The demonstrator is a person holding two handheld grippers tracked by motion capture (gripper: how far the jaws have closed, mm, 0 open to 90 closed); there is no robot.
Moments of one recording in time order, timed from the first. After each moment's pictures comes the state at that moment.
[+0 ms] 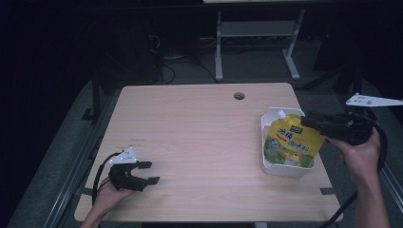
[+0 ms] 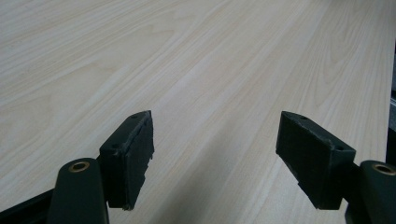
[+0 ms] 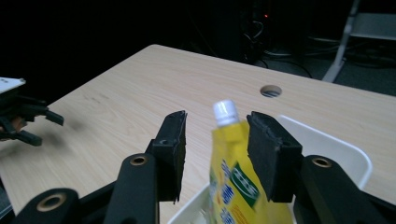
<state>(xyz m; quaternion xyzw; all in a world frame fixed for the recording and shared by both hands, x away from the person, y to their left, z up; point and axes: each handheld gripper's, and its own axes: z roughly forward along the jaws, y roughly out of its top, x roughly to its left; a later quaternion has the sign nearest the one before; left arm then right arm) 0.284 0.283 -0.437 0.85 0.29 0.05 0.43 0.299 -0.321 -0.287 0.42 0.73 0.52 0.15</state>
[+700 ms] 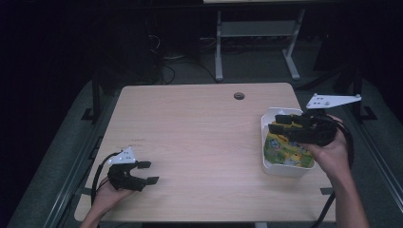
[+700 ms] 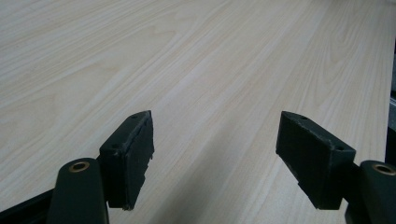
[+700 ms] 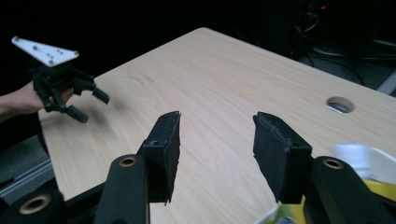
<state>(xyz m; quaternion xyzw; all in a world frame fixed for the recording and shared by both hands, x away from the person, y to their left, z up) 0.284 0.285 -0.436 0.85 0.29 0.05 0.43 0.302 -0.246 -0.282 0.34 0.79 0.50 0.11</state>
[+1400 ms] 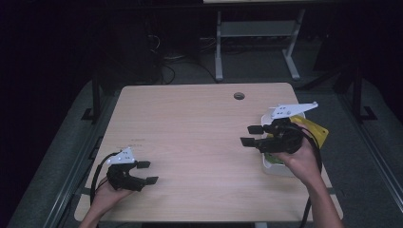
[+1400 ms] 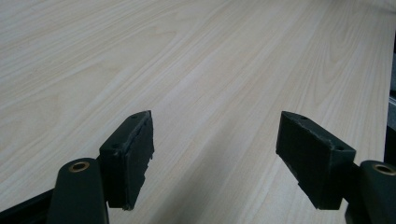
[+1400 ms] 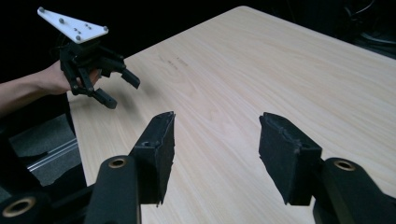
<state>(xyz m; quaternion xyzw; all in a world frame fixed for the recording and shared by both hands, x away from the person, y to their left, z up) 0.283 0.287 -0.435 0.85 0.29 0.05 0.43 0.305 -0.185 -0.307 0.30 0.82 0.49 0.06</state>
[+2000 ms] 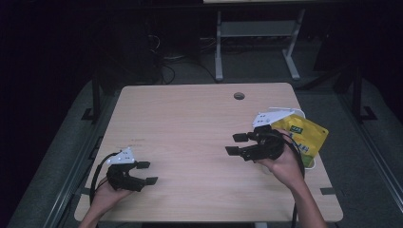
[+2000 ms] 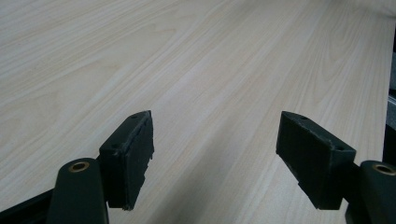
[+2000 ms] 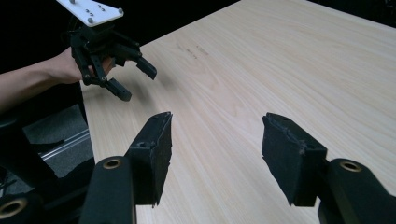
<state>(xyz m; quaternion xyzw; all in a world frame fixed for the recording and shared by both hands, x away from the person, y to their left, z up) 0.283 0.288 -0.435 0.85 0.29 0.05 0.43 0.305 -0.149 -0.328 0.28 0.83 0.48 0.03</state>
